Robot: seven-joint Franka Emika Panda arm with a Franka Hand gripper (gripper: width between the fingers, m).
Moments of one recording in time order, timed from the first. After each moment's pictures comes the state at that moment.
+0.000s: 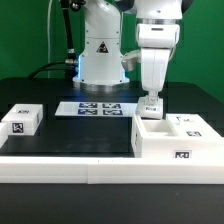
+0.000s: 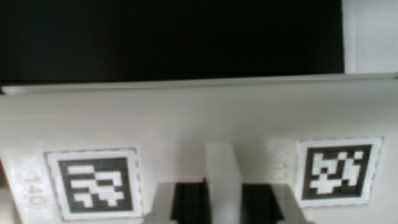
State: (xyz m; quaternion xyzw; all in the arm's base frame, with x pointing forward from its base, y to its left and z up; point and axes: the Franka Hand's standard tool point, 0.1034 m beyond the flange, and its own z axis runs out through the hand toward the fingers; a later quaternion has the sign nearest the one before) arm 0.414 0.086 0.053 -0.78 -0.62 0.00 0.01
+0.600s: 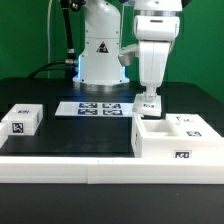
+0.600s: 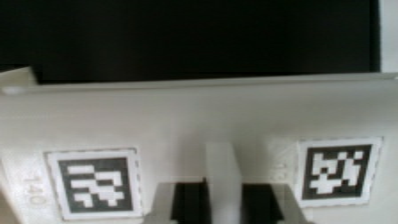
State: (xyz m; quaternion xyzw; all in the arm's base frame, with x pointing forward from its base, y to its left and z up) arm 0.452 0.074 0.070 -0.78 -0.63 0.00 0.00
